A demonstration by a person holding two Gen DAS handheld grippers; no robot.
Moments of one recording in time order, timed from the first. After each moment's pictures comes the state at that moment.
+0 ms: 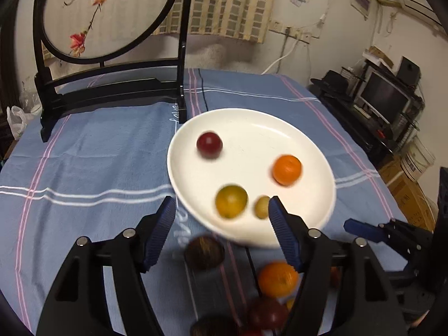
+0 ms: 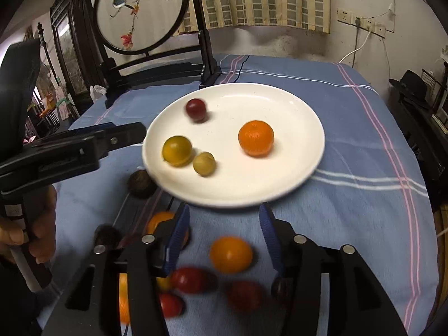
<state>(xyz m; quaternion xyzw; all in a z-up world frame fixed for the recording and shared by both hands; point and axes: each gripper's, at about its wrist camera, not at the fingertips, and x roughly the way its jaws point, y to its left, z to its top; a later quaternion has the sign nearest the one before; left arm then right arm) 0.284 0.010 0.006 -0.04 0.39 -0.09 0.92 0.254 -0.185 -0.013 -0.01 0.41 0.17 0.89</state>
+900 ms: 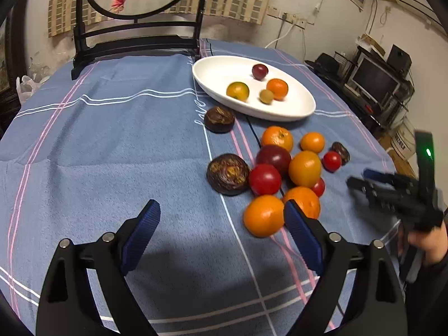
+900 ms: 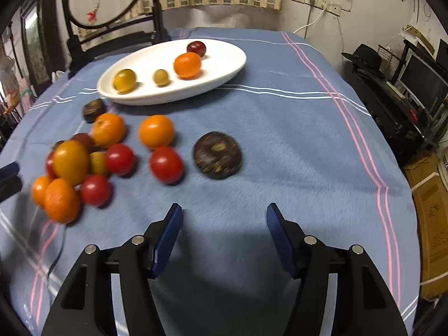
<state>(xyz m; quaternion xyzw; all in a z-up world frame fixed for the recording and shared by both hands) 0.137 0.047 -0.038 -0.05 0.42 -0.10 0.90 0.184 -0.243 -0.062 -0.04 0.45 0.05 0.89</state>
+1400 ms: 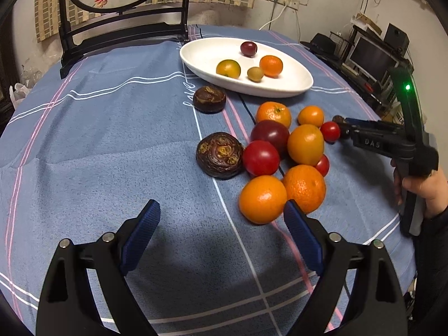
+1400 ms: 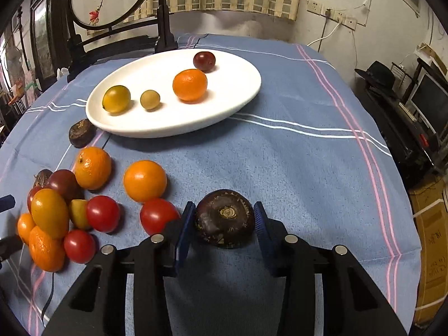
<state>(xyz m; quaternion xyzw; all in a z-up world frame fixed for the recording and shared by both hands) 0.141 0.031 -0.054 -0.01 0.45 -0.11 0.89 0.233 -0.230 -0.059 -0.06 0.43 0.08 0.90</state>
